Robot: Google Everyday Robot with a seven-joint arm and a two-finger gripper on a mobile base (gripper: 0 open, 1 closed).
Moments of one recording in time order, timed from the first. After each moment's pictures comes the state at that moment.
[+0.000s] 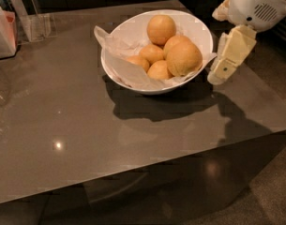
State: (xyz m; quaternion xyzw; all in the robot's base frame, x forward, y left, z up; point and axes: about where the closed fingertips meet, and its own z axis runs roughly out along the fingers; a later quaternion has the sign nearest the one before) arm 0.510 -0.164 0.994 -0.60 0.76 0.04 0.23
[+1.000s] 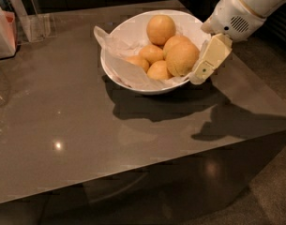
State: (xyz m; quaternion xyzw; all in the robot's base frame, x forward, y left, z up) arm 0.546 -0.146 0.959 -0.57 0.78 0.10 0.24
